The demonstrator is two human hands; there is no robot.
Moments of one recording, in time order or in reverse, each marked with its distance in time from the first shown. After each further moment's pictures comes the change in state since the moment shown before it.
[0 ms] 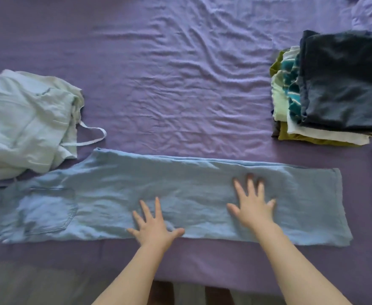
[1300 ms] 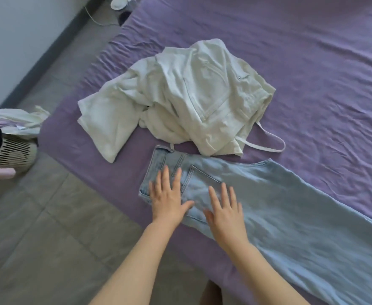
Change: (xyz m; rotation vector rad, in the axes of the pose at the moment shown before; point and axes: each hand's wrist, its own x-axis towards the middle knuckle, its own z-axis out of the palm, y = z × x) left_hand 0.117 -0.368 -0.066 -0.289 0.390 -0.049; right_hand -0.019 -0.477 0.058 -0.053 0.194 -0.582
